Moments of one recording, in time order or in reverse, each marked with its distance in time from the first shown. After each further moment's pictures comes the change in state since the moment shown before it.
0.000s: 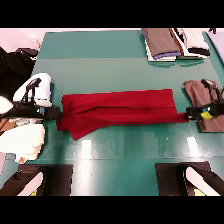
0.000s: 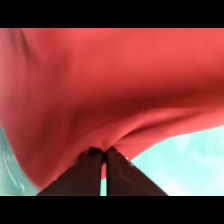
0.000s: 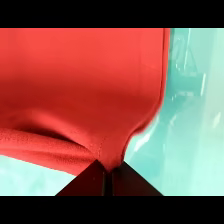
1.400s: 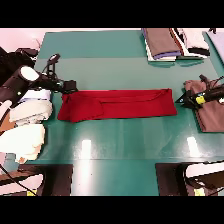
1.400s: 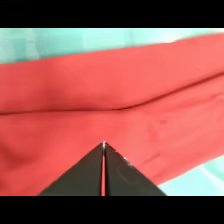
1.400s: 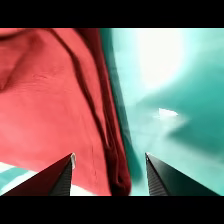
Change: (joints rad) left arm -0.148 -0.445 0.360 -0.097 0.196 0.060; right arm -0.205 -0.631 0.283 0.367 -0.015 -0.166
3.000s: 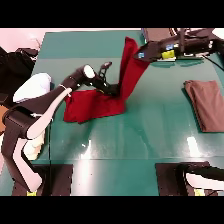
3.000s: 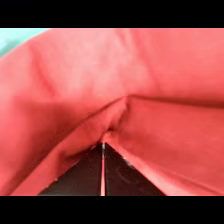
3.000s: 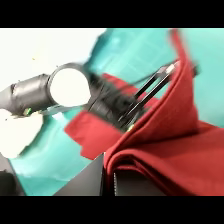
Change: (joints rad) left arm -0.317 -0.578 0.584 -0.041 -0.103 -0.102; right arm 0.729 0.256 0.490 0.222 -0.122 0.068
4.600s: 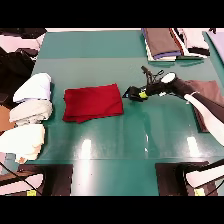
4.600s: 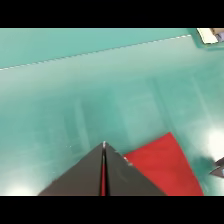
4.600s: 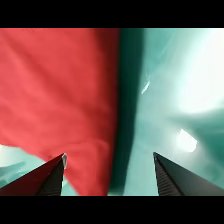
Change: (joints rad) left arm 0.365 0.590 0.169 0.278 -0.171 0.028; right arm 0.012 -0.293 -0.461 0.067 -0.275 0.013
